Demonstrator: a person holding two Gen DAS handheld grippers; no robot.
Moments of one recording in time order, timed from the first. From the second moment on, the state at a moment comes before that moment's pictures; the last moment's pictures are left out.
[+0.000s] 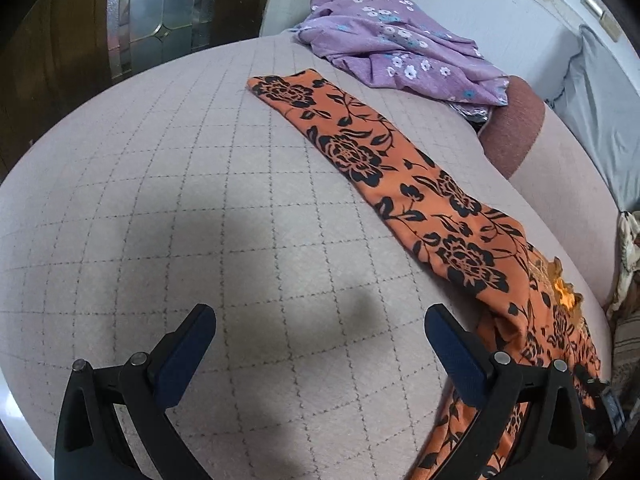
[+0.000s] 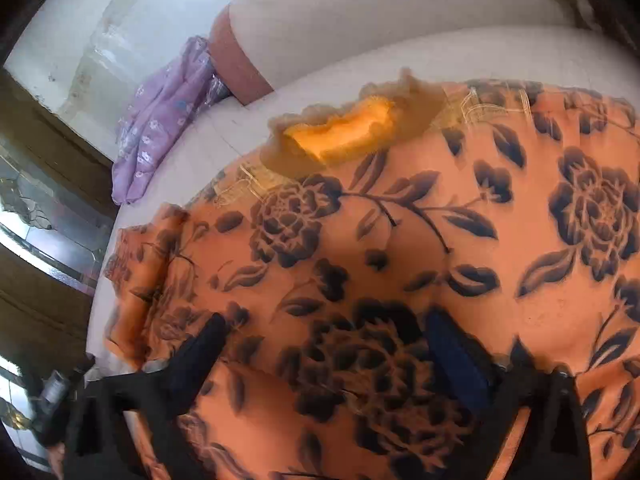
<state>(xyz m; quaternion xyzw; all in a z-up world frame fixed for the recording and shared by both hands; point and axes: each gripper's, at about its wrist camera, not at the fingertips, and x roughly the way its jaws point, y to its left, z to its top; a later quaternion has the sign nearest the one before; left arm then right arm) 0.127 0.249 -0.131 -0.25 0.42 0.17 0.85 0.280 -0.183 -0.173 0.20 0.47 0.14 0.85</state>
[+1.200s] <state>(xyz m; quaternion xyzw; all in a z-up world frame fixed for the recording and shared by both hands) 0.312 0.311 -0.059 -0.19 0.36 0.17 0.90 0.258 -0.179 -0.194 0.19 0.38 0.15 0.89</state>
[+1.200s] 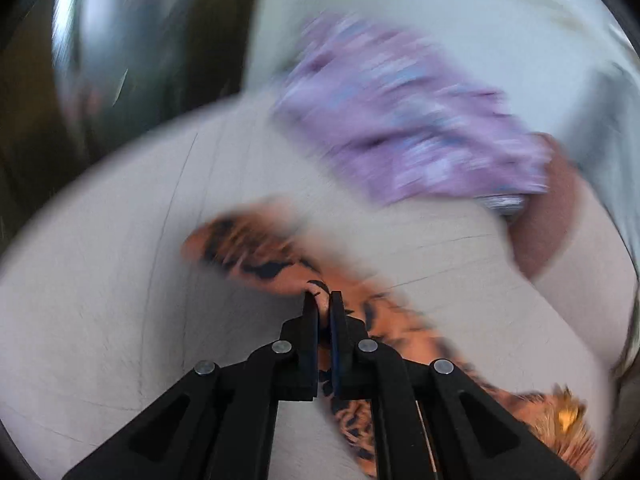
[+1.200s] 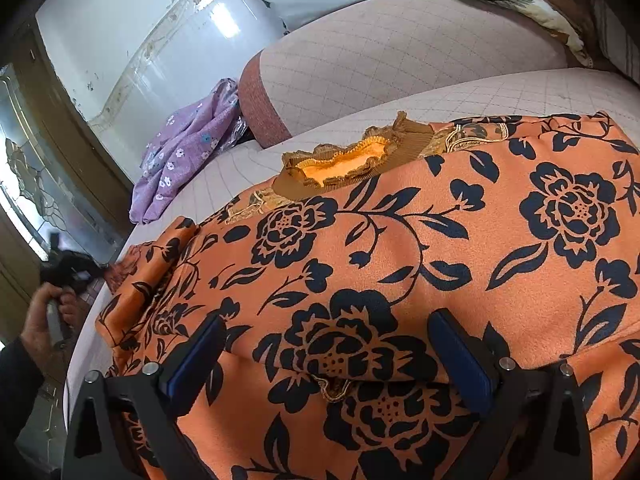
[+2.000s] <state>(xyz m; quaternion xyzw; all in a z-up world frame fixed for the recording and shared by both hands) 0.261 0.070 -0.074 0.00 0.44 0.01 0.90 0.189 -0.323 -0.155 0.37 0.37 0.08 0.85</state>
